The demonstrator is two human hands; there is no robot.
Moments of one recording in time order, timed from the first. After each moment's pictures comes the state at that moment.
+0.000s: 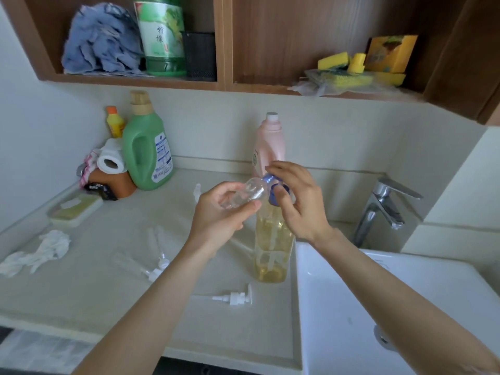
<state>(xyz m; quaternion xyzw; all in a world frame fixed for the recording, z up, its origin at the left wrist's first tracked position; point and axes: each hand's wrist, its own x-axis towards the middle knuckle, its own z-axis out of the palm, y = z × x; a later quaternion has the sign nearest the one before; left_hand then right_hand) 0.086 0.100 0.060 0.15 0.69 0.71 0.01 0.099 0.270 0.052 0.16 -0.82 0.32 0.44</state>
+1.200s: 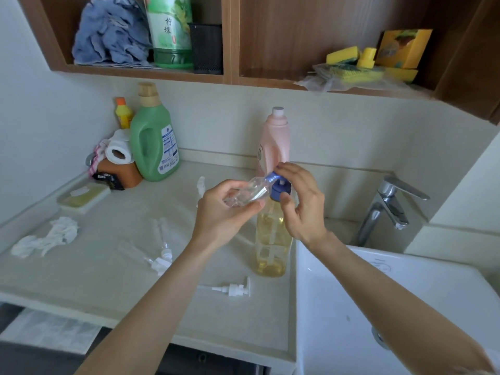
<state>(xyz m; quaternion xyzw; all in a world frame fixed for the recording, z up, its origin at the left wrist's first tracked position) 0.091 0.106 0.054 0.14 0.74 0.65 -0.05 0.096 0.275 0.029 0.18 -0.78 0.36 0.48</state>
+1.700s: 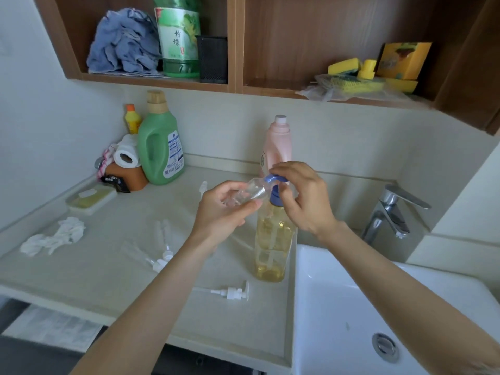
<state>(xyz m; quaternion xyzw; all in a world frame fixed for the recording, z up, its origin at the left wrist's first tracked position) 0.096 0.105 0.065 0.13 0.70 0.70 -0.02 0.096 0.285 0.063 0.20 -0.82 0.28 0.46</state>
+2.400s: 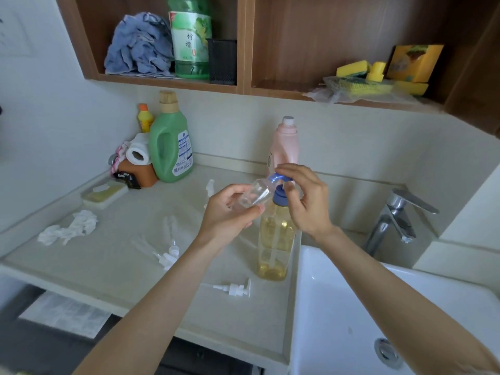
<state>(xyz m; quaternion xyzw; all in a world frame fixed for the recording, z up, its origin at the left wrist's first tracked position) 0.104 0.110 0.060 0.12 0.69 0.71 -0.01 0.093 0.281 0.054 0.18 -0.78 0.38 0.46</state>
